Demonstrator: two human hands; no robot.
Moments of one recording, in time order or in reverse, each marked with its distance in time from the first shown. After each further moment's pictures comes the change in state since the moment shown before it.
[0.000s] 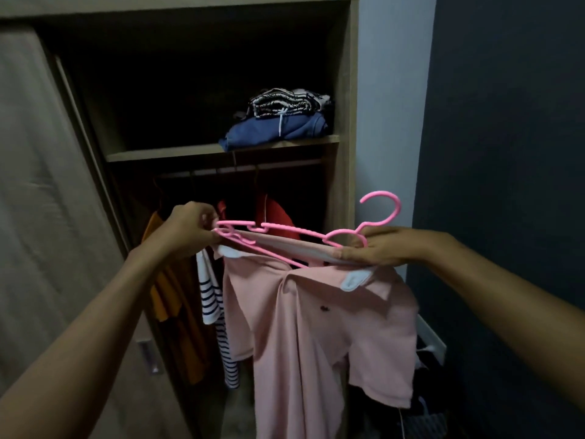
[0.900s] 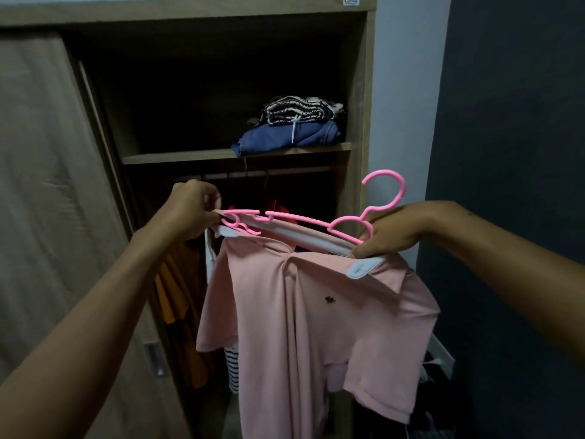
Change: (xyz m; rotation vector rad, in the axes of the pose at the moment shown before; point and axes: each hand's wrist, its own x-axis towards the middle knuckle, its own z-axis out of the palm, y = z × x) left_hand 0.011 0.006 -0.030 0.044 0.163 0.038; right_hand 0.020 -0.022 -0.044 -0.199 -0.145 0.072
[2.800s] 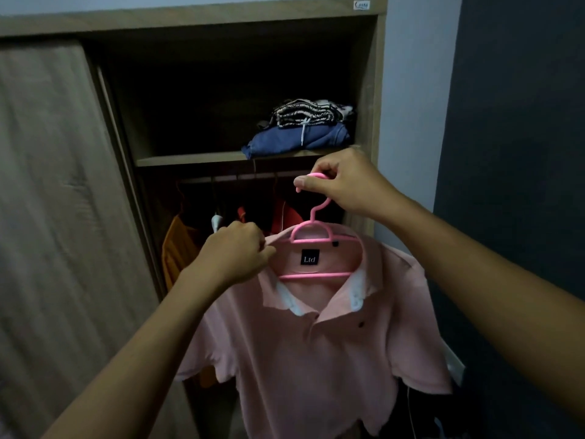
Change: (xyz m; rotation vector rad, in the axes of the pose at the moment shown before) left_hand -0.048 0.036 0.040 0.317 -0.099 0.116; right_hand 0.031 -0.066 -0.028 0.447 0.920 -0.389
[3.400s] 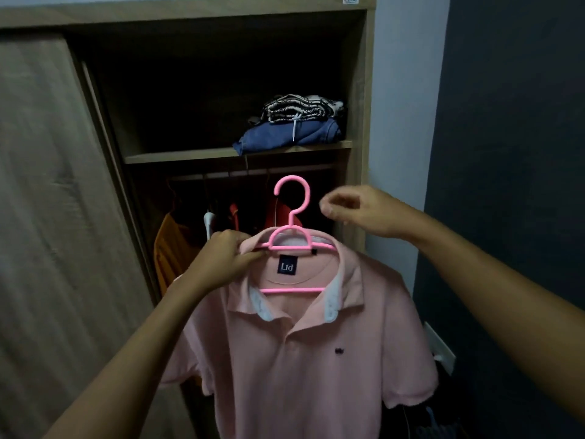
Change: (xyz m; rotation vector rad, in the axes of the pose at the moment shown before) left_hand 0.002 -0.034 0.043 -0.494 0.036 0.120; right_hand -0.047 0.045 -0.012 0.178 -0.299 0.178
